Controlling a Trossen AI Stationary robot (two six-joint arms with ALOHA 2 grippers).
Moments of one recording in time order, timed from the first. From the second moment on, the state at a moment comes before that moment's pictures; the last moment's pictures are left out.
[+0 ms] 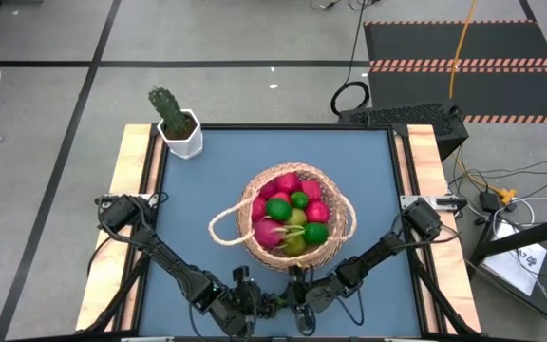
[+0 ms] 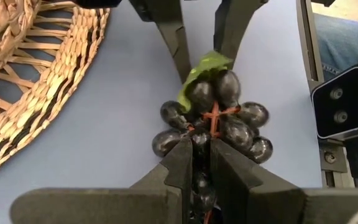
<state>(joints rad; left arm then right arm) -0.72 1.99 1.25 -0.16 -0.44 -0.72 0.62 2.13 1.04 0.52 0.28 0.35</state>
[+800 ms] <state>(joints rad) -0.73 1.99 1.58 -0.60 -0.50 -0.69 0.64 1.99 1.04 0.42 0.26 0.34</state>
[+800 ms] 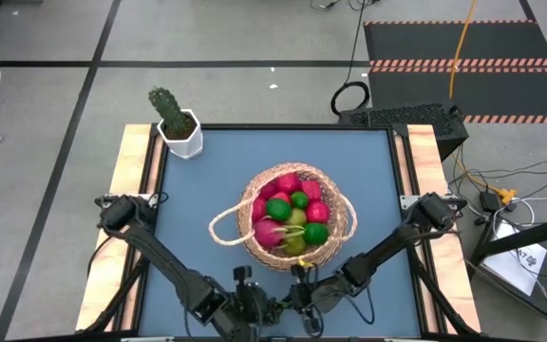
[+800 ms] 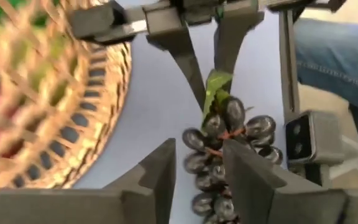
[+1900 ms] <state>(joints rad) -0.78 1.99 2.04 -1.13 -0.88 -0.49 0.82 1.33 1.04 0.00 0.64 -0.11</state>
